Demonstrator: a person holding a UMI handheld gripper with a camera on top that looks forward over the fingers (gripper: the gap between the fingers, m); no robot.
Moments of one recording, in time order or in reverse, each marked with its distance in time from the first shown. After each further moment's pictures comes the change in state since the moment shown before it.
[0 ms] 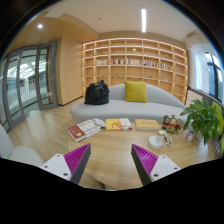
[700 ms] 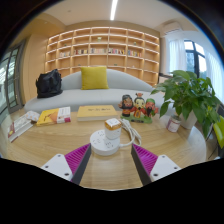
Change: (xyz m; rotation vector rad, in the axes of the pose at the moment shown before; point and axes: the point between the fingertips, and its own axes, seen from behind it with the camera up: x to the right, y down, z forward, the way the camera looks) arm 0.284 0.094 0.215 -0.057 0.334 0.102
